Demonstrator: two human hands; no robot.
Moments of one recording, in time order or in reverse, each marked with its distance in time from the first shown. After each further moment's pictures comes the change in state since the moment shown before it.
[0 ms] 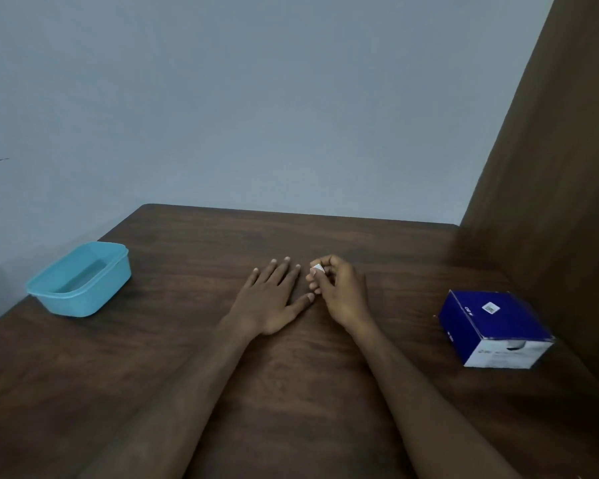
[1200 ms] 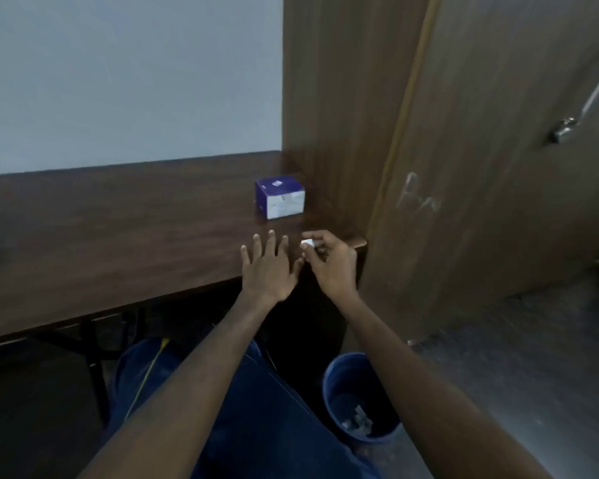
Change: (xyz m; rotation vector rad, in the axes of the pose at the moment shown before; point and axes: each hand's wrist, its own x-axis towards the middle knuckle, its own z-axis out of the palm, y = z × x) left_hand -0.199 0.286 0.052 -0.090 -0.016 0.240; right_hand -0.315 -0.037 -0.242 -0.263 0.432 0.109
